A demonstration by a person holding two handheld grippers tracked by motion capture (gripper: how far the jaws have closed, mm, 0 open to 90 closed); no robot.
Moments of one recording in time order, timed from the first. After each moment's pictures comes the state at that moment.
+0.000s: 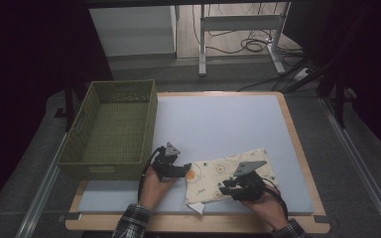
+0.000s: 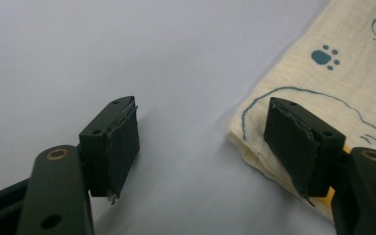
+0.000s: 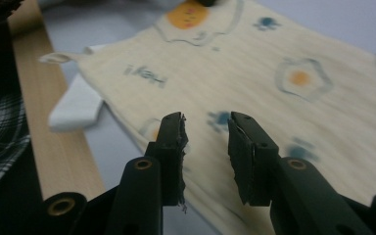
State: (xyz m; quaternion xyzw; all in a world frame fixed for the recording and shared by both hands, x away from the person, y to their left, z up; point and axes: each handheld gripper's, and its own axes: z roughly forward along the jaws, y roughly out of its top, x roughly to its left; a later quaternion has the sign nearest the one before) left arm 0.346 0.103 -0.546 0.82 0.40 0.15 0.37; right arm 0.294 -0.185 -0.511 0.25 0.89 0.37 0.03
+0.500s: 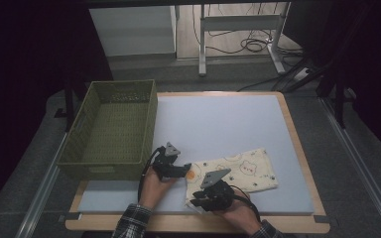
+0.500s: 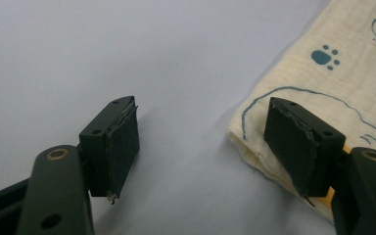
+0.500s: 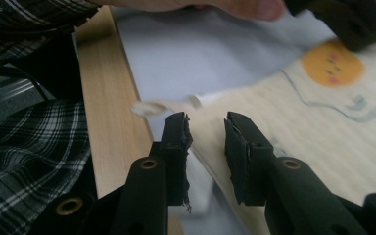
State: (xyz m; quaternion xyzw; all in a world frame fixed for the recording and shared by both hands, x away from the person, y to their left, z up) left arm 0.346 0.103 -0.546 0.82 0.40 0.15 0.37; right arm 0.271 -0.104 -0.520 0.17 0.91 0.37 -0.01
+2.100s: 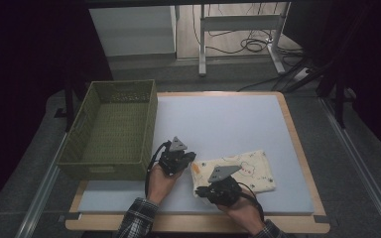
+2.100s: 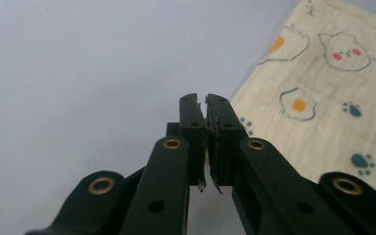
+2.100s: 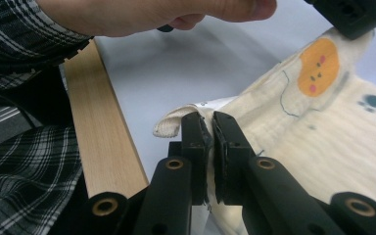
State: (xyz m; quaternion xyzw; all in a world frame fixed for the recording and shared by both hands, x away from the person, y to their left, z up) left arm 0.346 0.078 -0.512 0.82 0.37 0.13 0.43; right arm 0.273 -0.125 -0.500 0.22 0.89 0.40 0.03
